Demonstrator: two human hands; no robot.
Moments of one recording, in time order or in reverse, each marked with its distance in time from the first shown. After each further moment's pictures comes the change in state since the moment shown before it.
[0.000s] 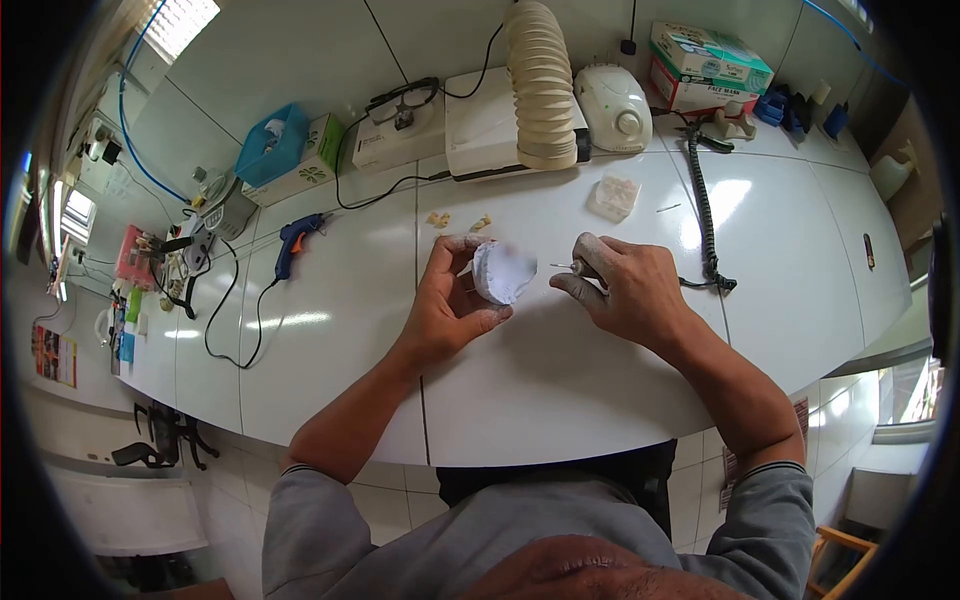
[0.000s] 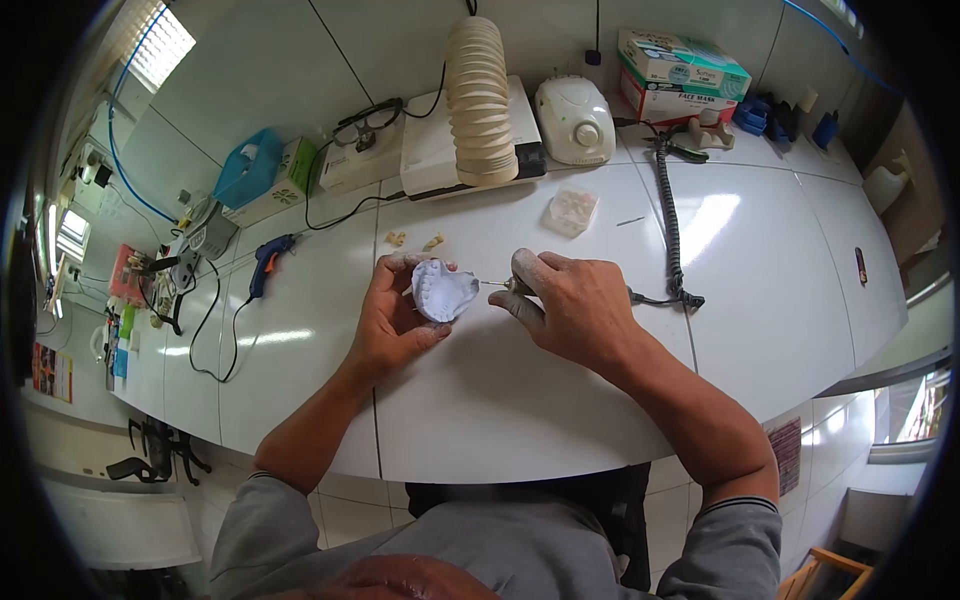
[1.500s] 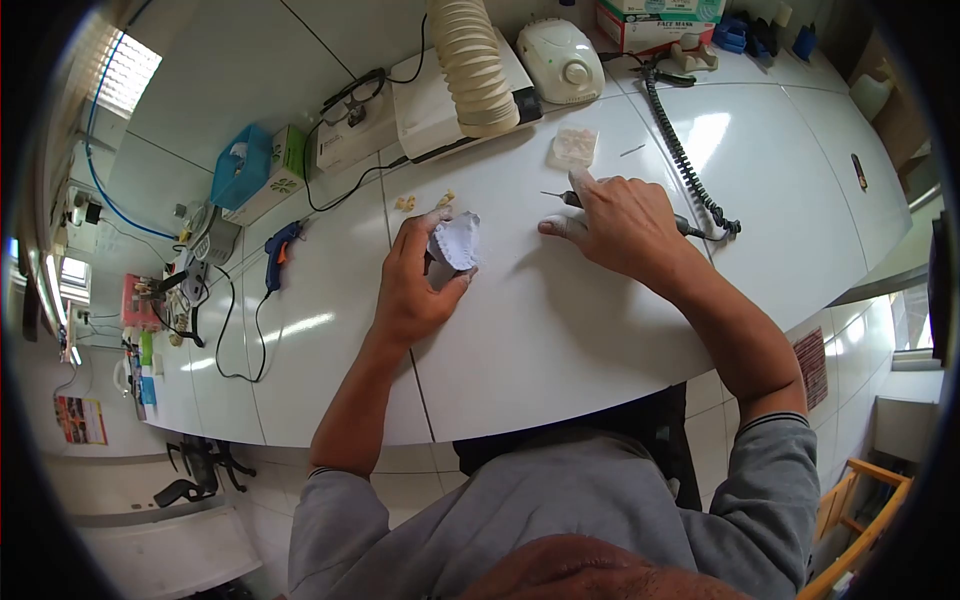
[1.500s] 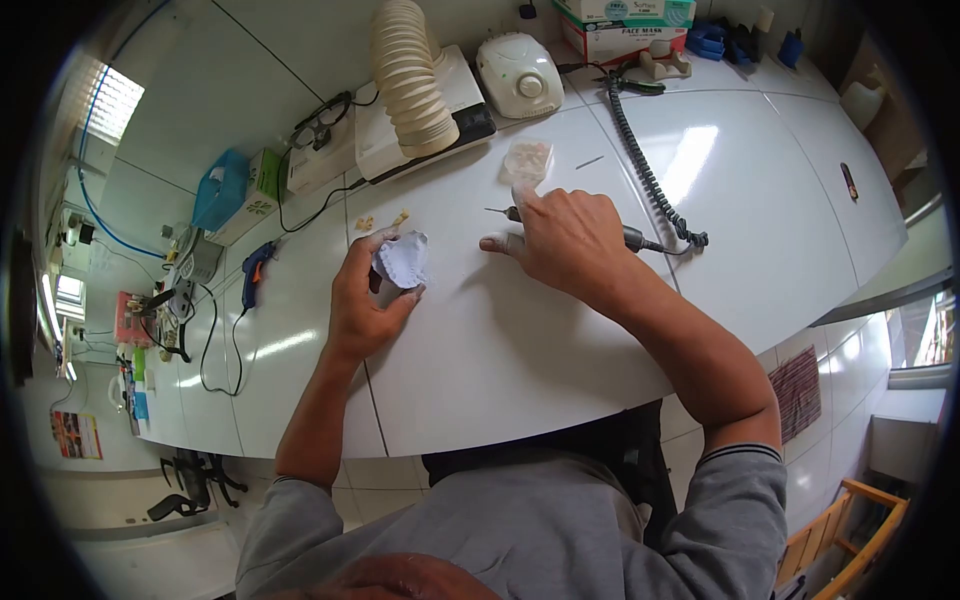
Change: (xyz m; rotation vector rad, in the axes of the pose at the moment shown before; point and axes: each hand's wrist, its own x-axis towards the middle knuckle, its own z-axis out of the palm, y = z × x) left_hand 0.004 0.014 -0.003 0.951 0.108 0.151; right_hand 0.002 0.016 -0.015 -0.233 -0.201 0.328
